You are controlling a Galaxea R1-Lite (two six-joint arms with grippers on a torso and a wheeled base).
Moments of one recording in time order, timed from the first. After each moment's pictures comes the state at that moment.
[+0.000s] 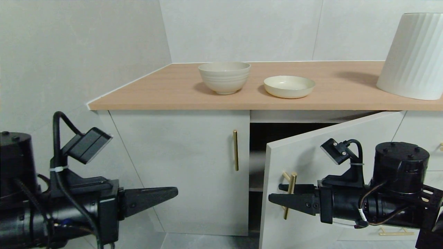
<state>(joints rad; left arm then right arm) -0.38 1.27 -0.53 -0.40 -0.63 -0.33 0.61 1.70 -0.45 -1.03 0.64 0.52</state>
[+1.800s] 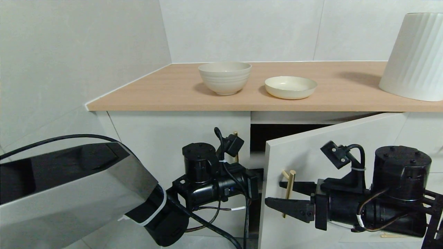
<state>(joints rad) -0.69 2.18 -0.85 -1.23 -0.50 -0.40 0.63 1.68 -0.44 -1.03 0.49 0.38</state>
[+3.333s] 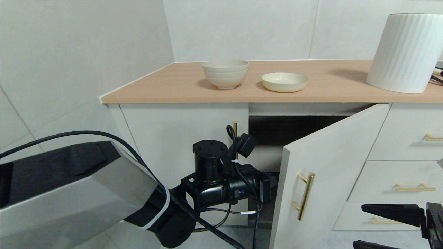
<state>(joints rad) -0.75 2.15 -0.91 -1.11 -0.50 -0.40 0.63 1.01 -0.46 -0.19 0.28 0.20</state>
